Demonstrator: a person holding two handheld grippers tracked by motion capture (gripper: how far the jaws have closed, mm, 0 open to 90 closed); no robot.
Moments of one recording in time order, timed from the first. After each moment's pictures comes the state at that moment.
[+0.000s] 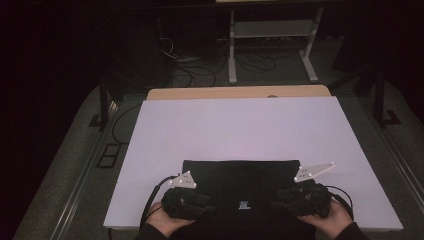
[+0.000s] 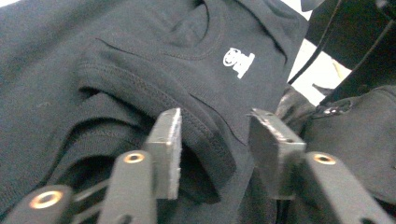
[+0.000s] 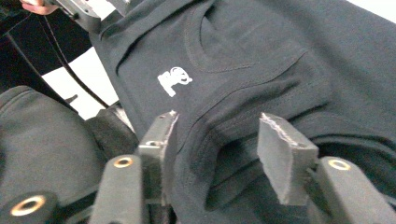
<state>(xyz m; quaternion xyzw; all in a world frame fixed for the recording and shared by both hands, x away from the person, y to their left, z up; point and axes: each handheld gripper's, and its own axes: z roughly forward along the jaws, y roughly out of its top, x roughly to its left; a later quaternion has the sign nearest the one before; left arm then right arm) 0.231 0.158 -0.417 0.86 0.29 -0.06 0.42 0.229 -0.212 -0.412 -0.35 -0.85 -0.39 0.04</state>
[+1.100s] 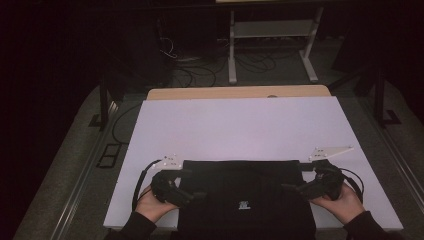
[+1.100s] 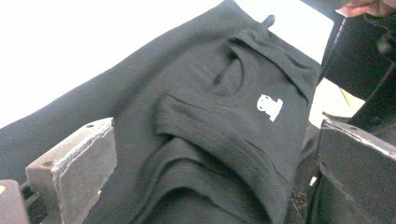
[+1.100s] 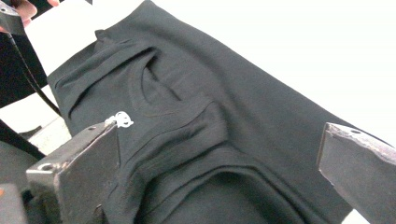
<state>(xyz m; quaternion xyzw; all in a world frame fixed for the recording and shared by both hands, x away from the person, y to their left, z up) 0.264 0.189 -0.399 0.83 0.30 -0.02 0.46 0.260 -0.242 -0.387 -0.38 -0.82 -0.42 -0.02</state>
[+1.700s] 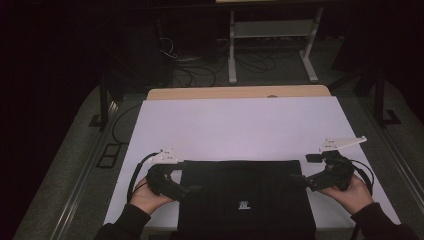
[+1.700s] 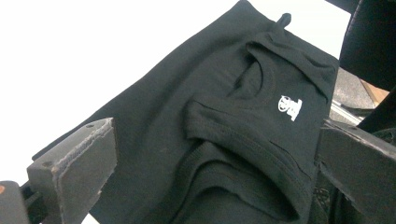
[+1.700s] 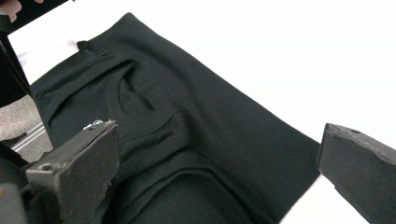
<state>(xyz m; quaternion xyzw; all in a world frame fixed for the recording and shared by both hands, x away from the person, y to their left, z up) 0.276 0.194 -0.386 0.85 0.29 0.01 0.45 0.274 -0.265 -0.376 -0.39 -0.82 -0.42 -0.05</state>
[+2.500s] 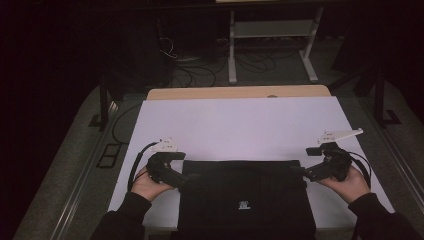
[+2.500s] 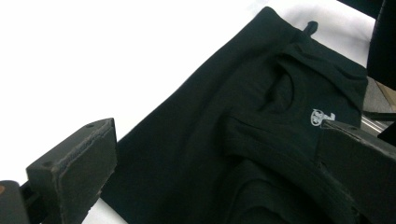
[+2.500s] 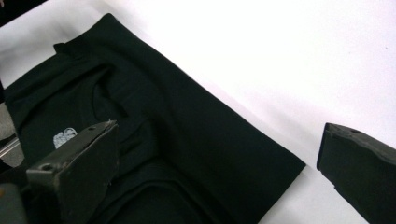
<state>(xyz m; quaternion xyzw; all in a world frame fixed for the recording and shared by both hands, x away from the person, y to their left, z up) 0.305 0.198 -0.387 0.85 0.29 0.02 0.44 0.299 -0.272 -0.382 -0.39 -0.82 -0.41 -0.05</state>
